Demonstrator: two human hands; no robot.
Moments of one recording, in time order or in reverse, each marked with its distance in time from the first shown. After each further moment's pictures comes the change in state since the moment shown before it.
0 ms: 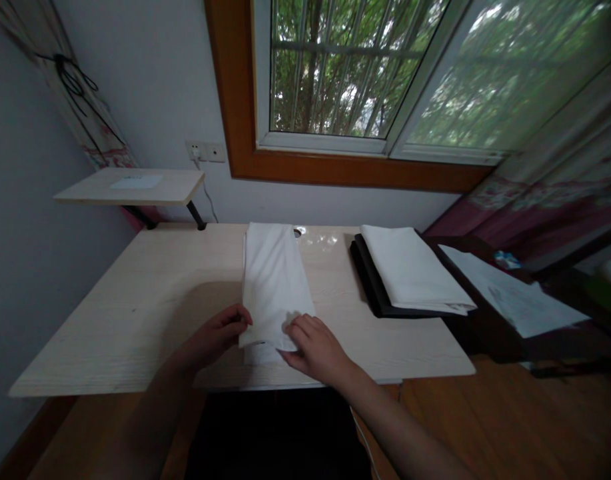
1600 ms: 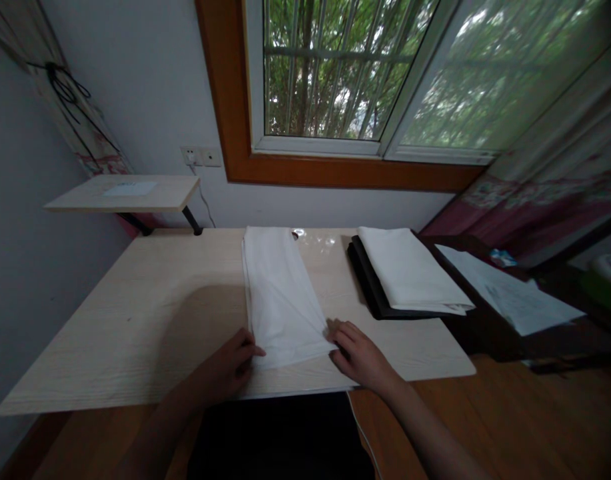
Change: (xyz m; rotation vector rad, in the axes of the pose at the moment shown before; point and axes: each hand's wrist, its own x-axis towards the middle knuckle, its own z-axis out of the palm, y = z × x) left_hand -0.015 -0.041 0.010 0.898 -0.186 0.344; right_hand -0.072 0.063 -0.023 0.047 0.061 0.111
